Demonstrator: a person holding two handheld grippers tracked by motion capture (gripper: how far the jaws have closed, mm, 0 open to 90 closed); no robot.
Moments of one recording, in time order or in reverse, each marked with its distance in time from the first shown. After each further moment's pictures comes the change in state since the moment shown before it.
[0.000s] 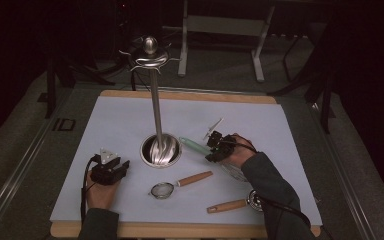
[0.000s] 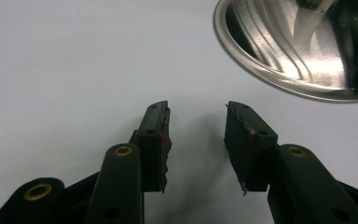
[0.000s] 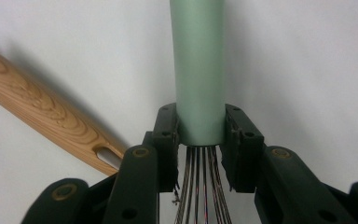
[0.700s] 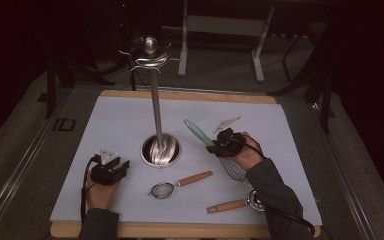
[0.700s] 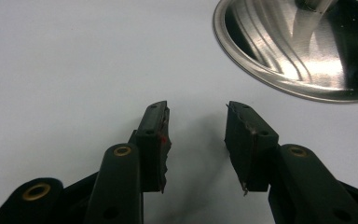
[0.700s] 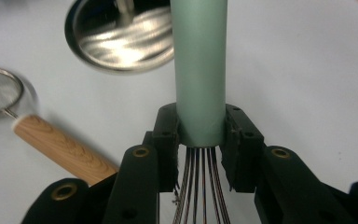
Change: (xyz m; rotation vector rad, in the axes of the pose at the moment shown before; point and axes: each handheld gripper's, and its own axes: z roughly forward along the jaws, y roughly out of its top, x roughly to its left) left arm -0.001 0.000 -0.001 -0.008 0.003 0.003; right arm 0.006 -0.014 -0.038 -0.297 -0.051 0.093
